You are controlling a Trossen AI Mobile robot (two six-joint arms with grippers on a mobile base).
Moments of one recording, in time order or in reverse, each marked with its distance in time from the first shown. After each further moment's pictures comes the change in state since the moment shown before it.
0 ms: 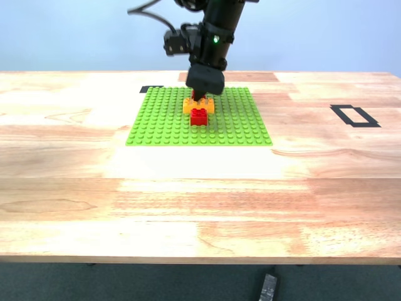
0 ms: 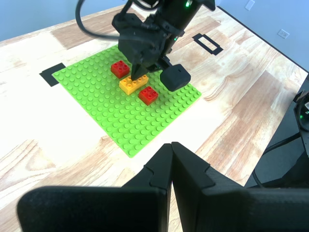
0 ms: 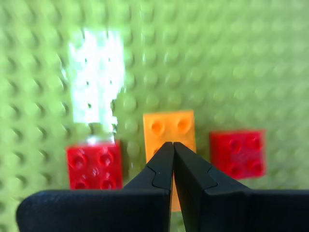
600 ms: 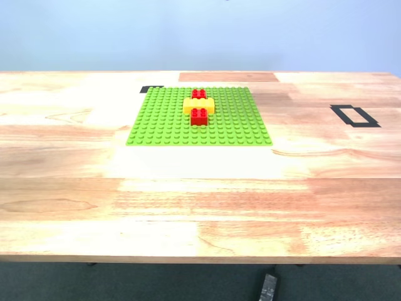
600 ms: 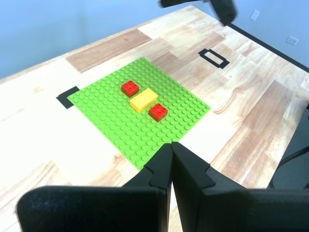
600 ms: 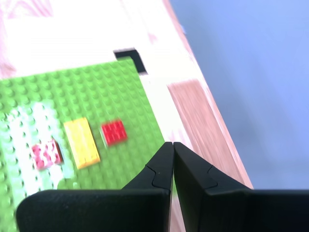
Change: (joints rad) arm 0 0.000 -0.032 0.000 0.089 -0.009 -0.002; arm 1 -0.166 -0.490 -0.200 0.141 0.013 0.127
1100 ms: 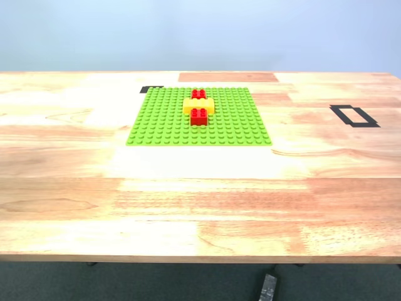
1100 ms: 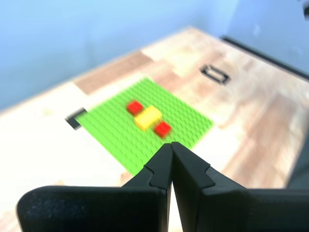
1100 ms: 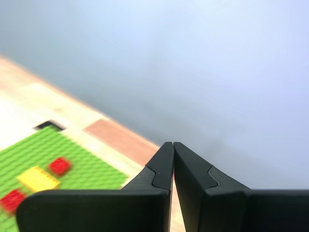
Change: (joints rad) arm 0 0.000 -0.099 -0.067 0.140 0.009 -0.063; arm 1 -0.188 -0.947 -0.796 0.413 0.153 0.381
